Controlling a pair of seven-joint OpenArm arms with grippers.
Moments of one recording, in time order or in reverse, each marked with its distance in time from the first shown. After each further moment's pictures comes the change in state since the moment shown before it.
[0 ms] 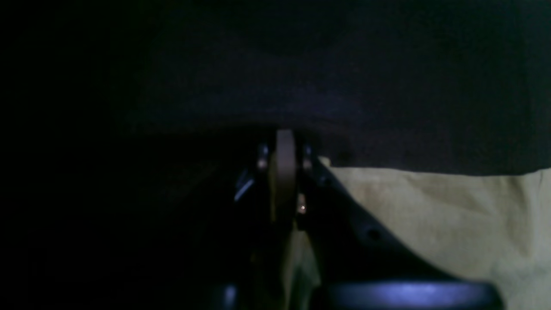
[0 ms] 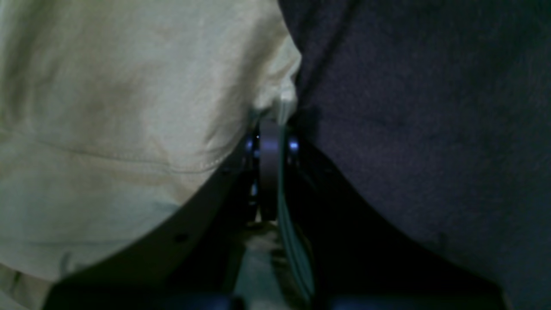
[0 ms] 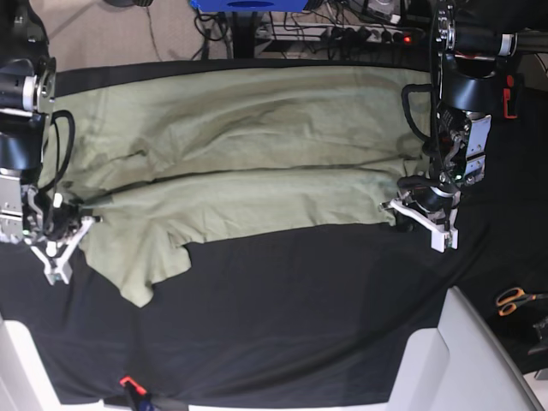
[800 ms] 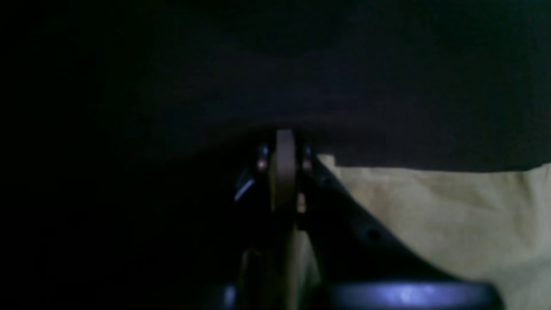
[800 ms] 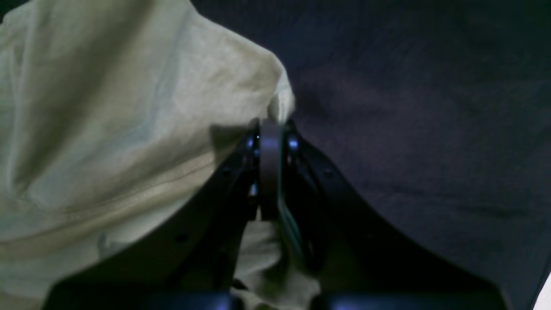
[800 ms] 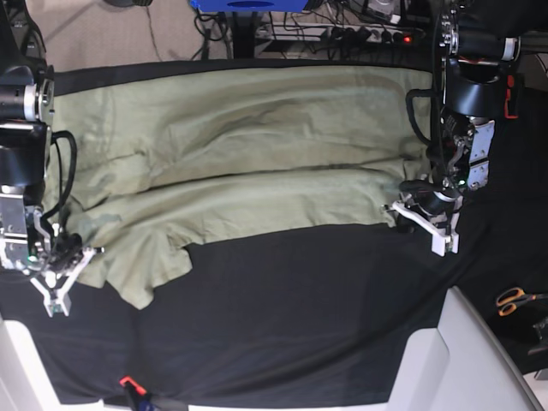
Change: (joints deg) left arm -1.3 -0.9 0.2 0.1 0.5 0.0 2.0; right arm 2.7 -0.2 -4.5 4.8 0.7 -8.5 0.0
